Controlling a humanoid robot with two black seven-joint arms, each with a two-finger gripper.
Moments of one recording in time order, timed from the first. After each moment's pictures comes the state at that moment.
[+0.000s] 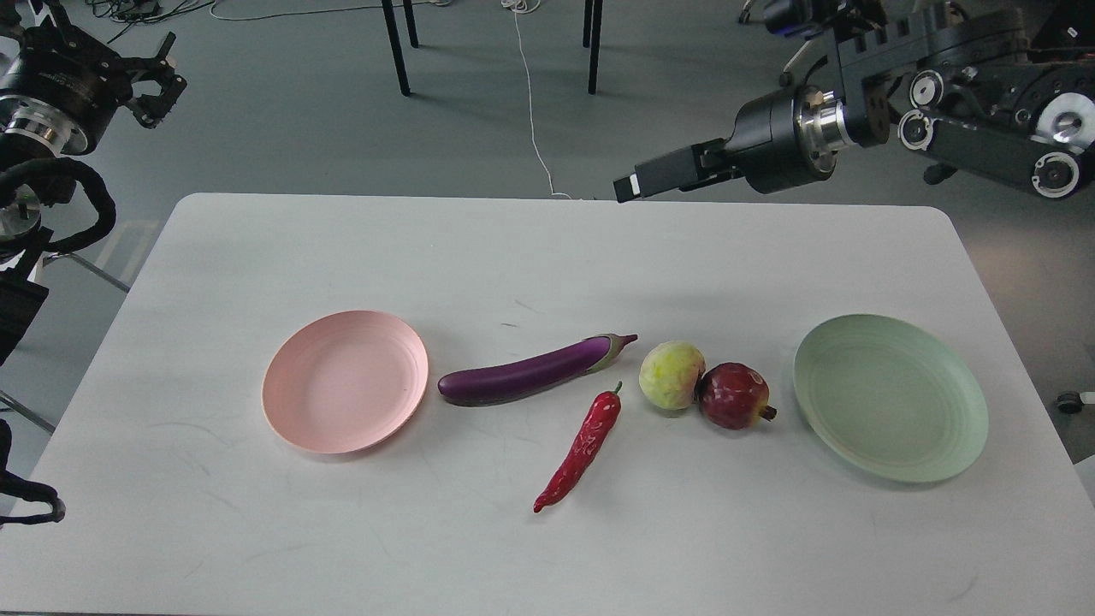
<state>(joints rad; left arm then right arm) -0.98 0.50 -0.84 -0.39 -0.27 -0.49 -0.06 1.71 -0.42 -0.57 1.01 -1.00 0.49 0.49</state>
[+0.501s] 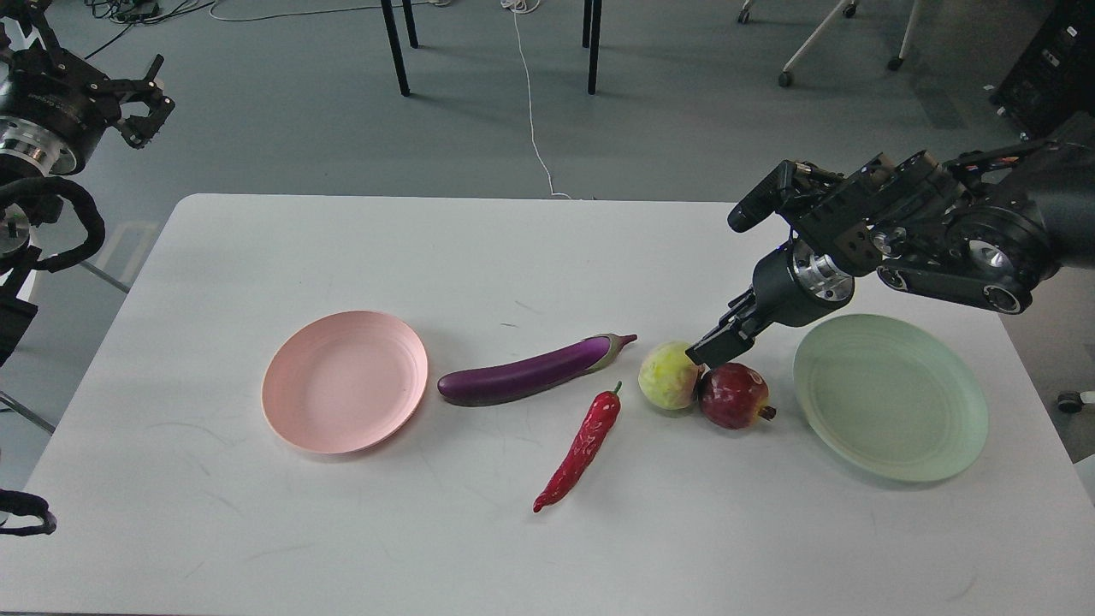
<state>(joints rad) -0.94 0.51 -0.84 -0.39 -0.26 -0.49 -0.06 1.62 -0.33 -0.84 1.04 -1.19 0.35 0.49</state>
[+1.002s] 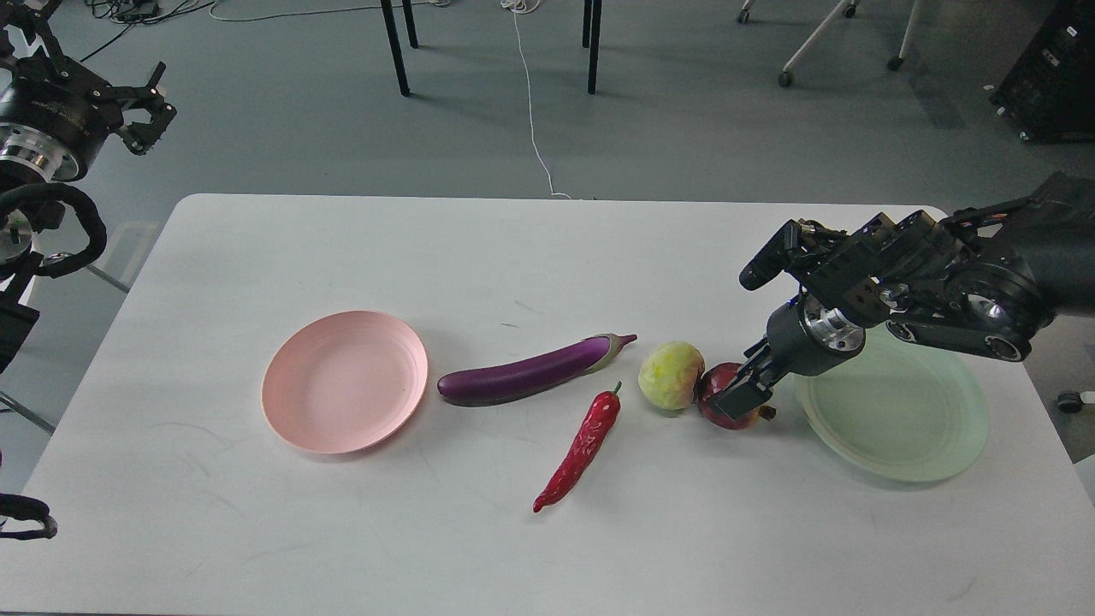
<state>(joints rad) -0.93 0.51 -0.84 -0.39 -0.26 -0.49 -0.06 1.52 -0.34 -0.86 1.04 -1.27 0.31 0.49</state>
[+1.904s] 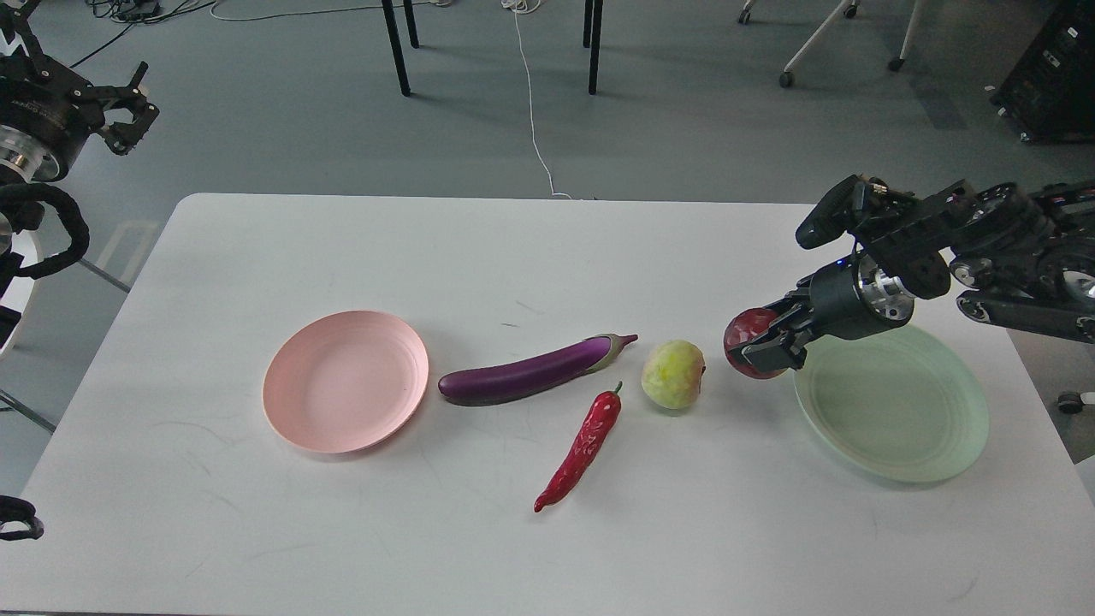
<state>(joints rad) -0.92 0.55 -0.84 -0.39 -0.26 -0.49 -0.06 1.66 -0.56 -0.86 1.17 -1.32 0.17 0.49</state>
